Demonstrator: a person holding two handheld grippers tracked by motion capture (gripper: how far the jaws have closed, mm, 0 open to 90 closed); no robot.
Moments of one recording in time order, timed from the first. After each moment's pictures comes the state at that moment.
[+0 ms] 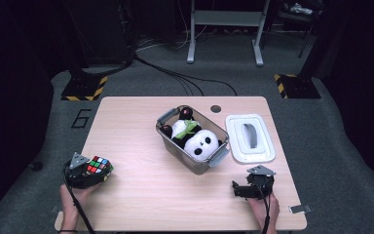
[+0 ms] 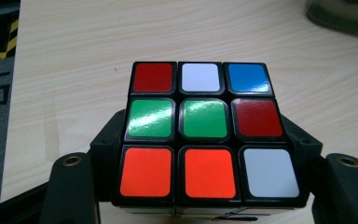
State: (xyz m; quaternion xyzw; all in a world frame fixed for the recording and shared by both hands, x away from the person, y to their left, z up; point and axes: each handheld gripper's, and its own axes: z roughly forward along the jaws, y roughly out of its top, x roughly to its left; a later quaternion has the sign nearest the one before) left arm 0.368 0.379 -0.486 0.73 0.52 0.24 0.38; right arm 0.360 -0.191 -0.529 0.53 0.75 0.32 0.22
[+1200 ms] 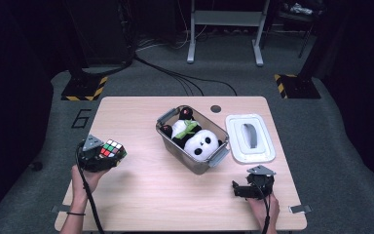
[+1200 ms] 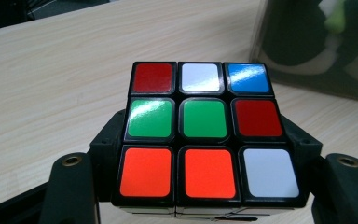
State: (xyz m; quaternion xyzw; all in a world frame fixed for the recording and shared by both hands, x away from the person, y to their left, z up) left arm 0.398 0.335 -0.432 0.76 0.46 0.24 0.39; right arm 0.360 -0.191 -0.529 0.53 0.75 0.32 0.22
